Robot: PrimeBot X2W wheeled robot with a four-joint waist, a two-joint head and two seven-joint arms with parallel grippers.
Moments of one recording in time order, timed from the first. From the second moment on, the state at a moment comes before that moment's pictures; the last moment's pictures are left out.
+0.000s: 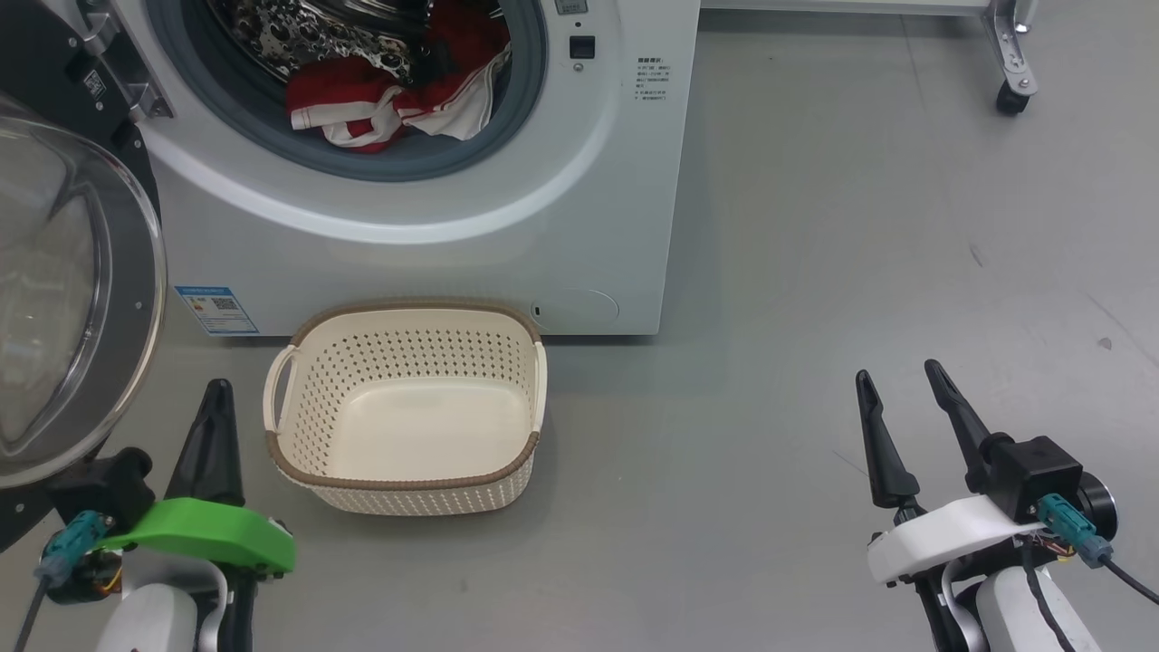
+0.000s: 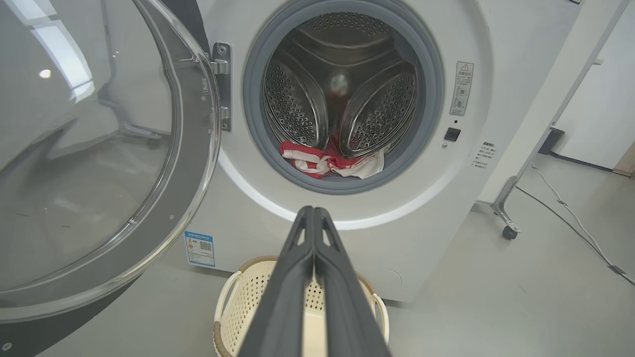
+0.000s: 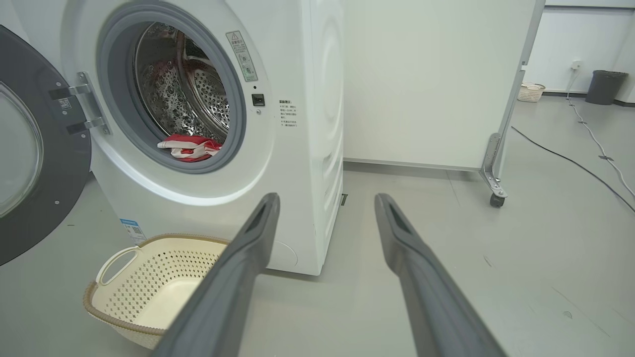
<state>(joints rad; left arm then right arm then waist) -0.22 0.12 -0.08 0.41 -0.51 -0.11 -0.25 -0.07 -0.08 0.13 0.21 0.23 0.06 -0.25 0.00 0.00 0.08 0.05</state>
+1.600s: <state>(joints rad) -0.11 0.12 -0.10 0.31 -0.47 -0.12 -0.25 -0.03 -0.07 0.13 0.18 0.23 0.06 -0.25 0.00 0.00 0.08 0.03</state>
